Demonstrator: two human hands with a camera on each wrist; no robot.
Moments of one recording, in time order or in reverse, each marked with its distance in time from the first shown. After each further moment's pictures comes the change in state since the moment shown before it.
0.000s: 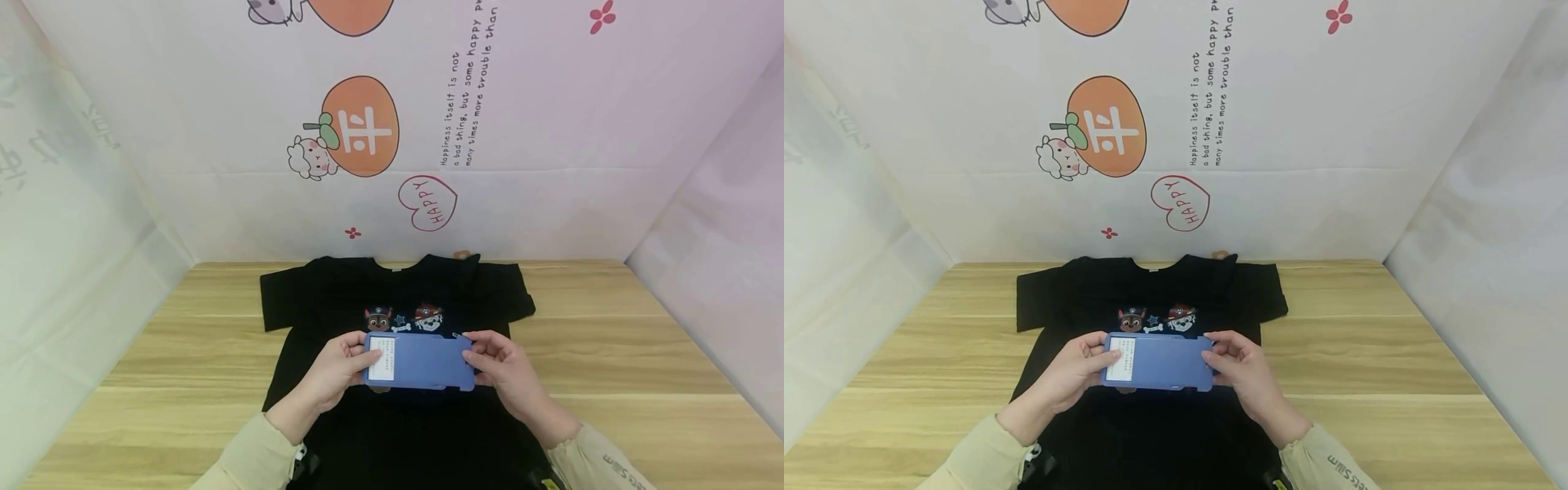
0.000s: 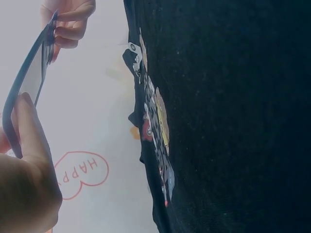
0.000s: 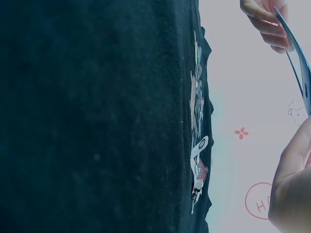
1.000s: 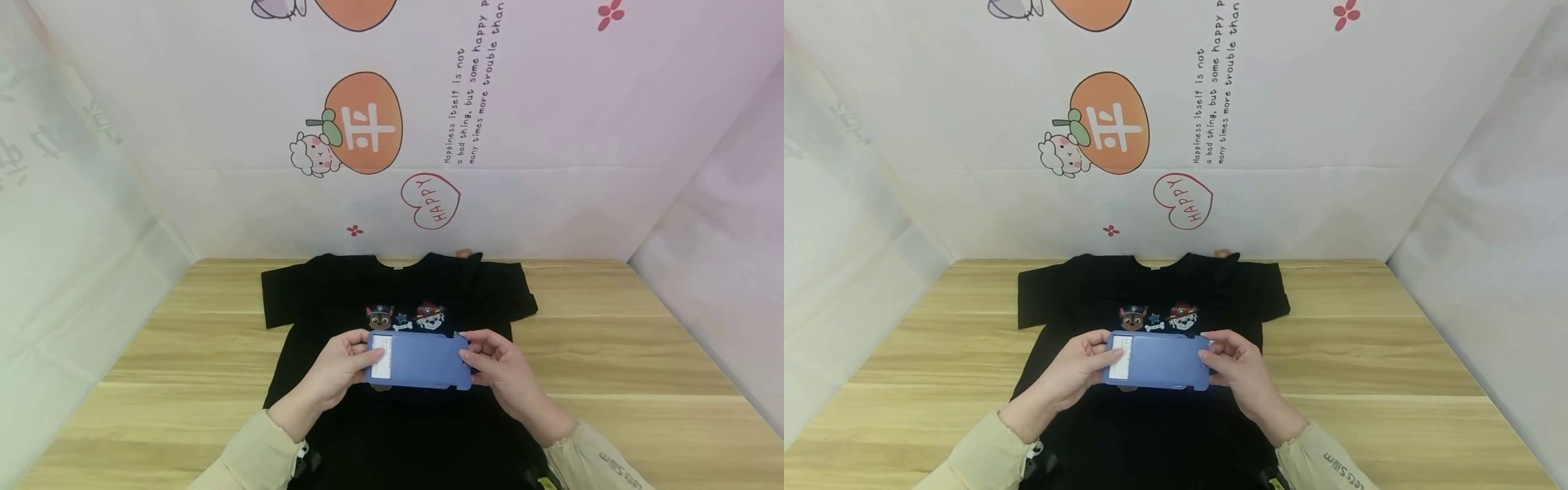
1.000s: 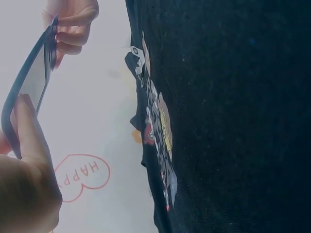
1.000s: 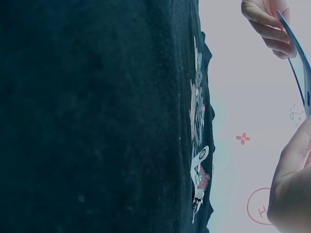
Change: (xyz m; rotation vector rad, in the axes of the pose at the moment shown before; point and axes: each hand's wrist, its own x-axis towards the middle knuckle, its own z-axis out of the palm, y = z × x) left_hand 0.000 0.001 0.001 -0.019 0.006 0.006; right_hand 0.003 0.000 0.007 0.053 -0.038 -0.009
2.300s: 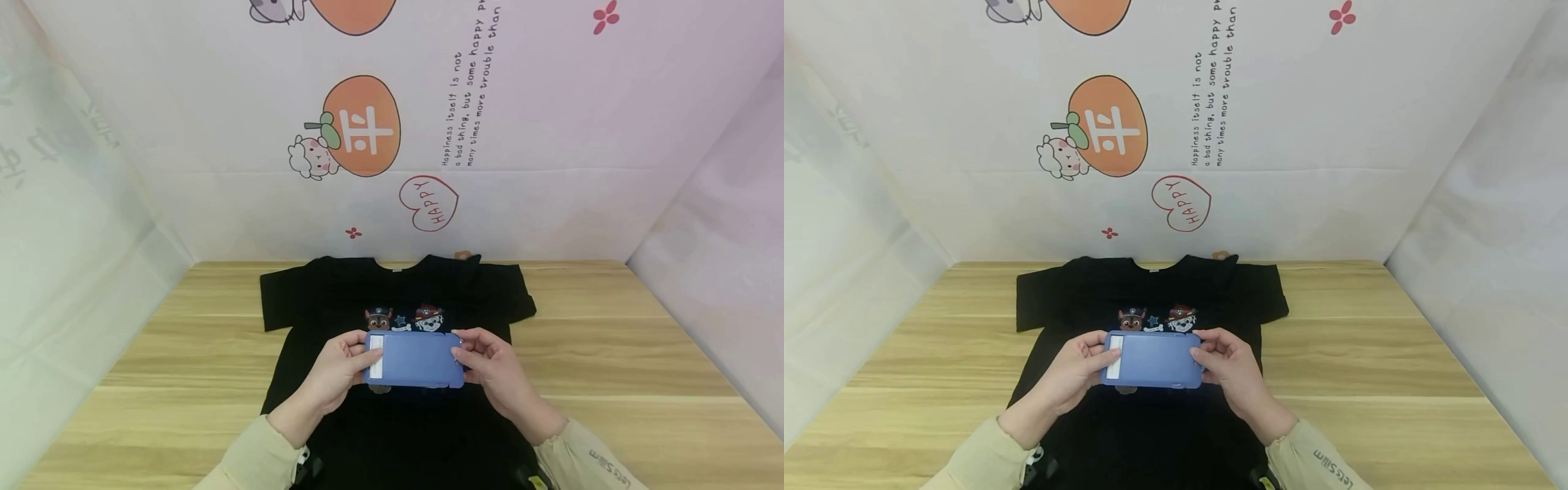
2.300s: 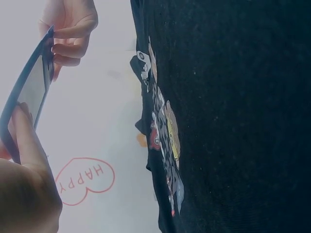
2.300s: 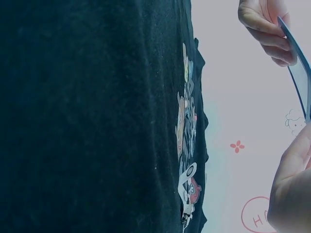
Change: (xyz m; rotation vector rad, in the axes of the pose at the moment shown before) left_hand -0.003 0.003 0.006 -0.017 0.055 0.012; right_hand 0.003 -0.005 0.010 -0.006 0.016 -0.016
